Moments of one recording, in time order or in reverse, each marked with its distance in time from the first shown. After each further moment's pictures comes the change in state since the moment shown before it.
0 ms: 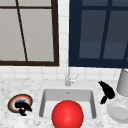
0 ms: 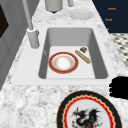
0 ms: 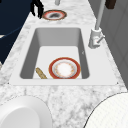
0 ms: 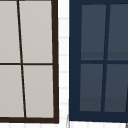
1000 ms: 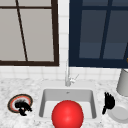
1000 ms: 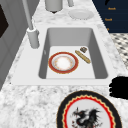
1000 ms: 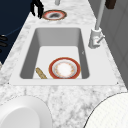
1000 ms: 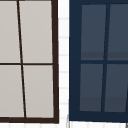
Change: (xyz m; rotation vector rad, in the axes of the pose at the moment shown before) left hand 0.000 0.000 0.000 0.000 0.000 0.000; right hand -0.033 0.083 0.024 -0.013 0.407 0.112
